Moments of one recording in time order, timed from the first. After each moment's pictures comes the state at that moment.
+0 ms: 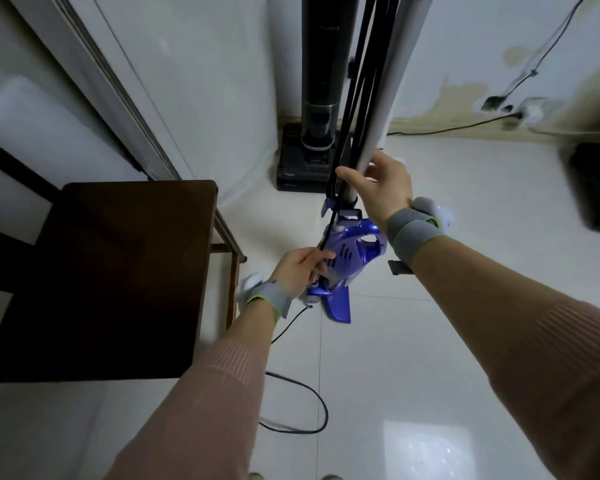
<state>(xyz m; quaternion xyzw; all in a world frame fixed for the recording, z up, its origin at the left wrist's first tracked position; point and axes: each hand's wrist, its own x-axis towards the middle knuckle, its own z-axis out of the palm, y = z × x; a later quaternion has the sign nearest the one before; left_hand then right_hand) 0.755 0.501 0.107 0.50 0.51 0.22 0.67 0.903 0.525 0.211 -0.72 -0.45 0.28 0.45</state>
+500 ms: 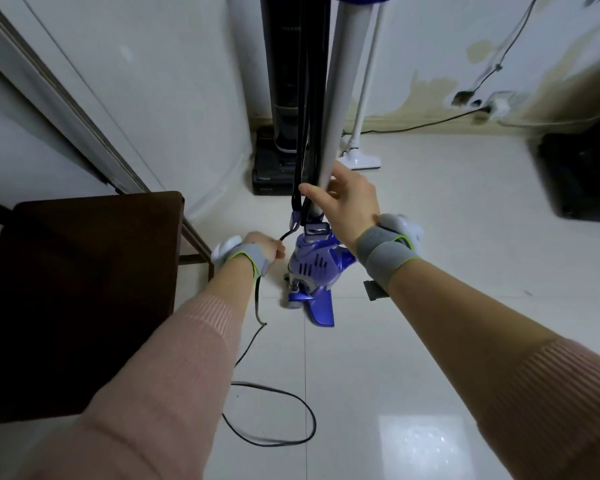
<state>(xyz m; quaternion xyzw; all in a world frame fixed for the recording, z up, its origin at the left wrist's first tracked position) 0.785 0.566 0.122 0.44 0.67 0.09 0.59 0.913 0.517 0.203 -0.70 -0.50 0.26 0.44</state>
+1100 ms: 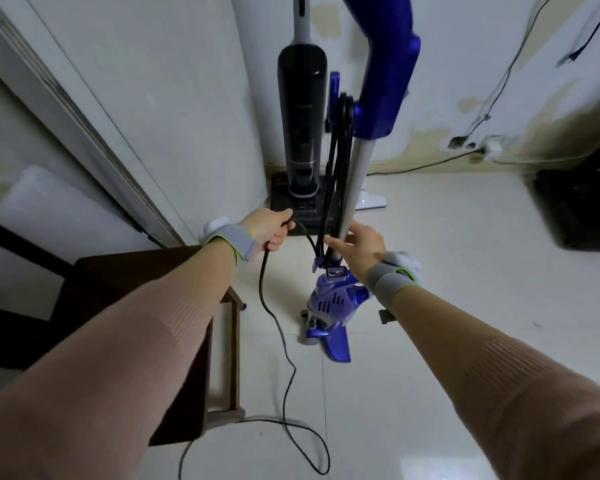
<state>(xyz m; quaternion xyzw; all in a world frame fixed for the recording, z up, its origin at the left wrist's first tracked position) 0.769 0.627 0.260 0.49 0.55 0.08 0.67 0.915 0.531 0.233 -0.77 -0.43 0.33 0.33</state>
